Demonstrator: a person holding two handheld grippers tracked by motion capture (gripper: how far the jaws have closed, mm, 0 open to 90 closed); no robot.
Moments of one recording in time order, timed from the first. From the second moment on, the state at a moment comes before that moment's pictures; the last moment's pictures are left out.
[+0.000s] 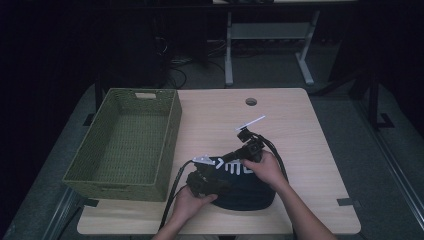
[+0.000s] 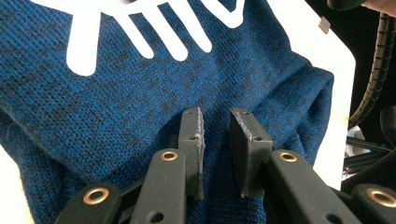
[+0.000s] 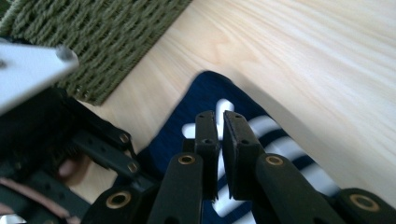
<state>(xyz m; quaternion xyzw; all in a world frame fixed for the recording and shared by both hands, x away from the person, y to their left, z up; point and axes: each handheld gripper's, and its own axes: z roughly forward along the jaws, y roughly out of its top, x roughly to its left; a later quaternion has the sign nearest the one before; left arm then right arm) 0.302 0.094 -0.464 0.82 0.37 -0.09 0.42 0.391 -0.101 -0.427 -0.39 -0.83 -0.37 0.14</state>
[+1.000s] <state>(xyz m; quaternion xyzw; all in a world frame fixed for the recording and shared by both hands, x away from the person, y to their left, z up) 0.301 0.094 -0.465 0.82 0.37 -0.10 0.43 0.379 -0.155 -0.434 -0.46 -0.80 -0.37 0.13</state>
